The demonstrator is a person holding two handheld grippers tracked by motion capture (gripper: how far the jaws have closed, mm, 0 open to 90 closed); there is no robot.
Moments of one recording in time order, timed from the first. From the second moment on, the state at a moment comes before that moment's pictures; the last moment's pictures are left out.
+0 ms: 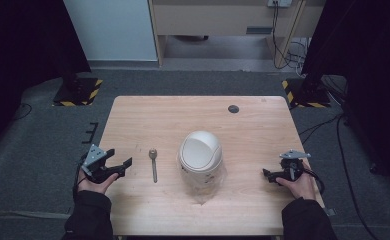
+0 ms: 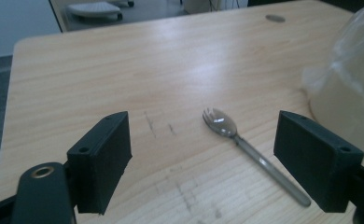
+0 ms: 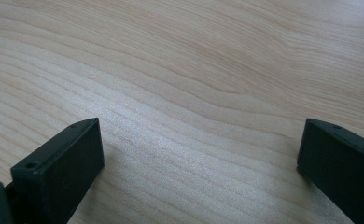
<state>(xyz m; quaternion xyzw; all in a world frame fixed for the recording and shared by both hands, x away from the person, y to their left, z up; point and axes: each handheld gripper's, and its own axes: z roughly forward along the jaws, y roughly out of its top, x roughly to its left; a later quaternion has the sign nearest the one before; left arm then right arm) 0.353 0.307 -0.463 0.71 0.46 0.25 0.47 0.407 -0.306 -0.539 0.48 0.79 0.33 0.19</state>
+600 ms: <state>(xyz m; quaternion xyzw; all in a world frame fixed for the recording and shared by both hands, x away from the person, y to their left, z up) 0.348 0.248 -0.419 0.70 0.38 0.24 0.56 0.407 -0.306 -0.539 0.49 0.79 0.33 0.20</state>
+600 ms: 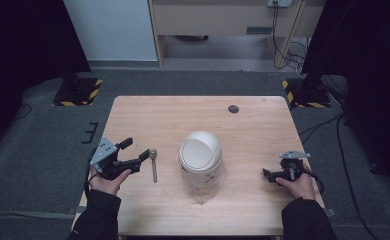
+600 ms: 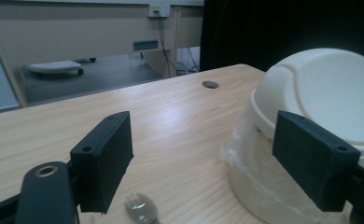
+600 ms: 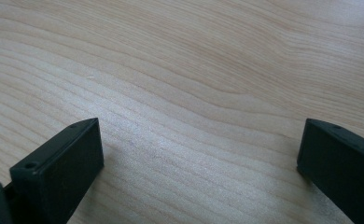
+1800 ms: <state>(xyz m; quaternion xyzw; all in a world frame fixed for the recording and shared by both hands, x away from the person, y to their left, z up) 0.387 0.135 -0.442 0.77 0.33 0.18 0.52 0.407 -0.305 -0.539 0.49 0.79 0.33 0.20</state>
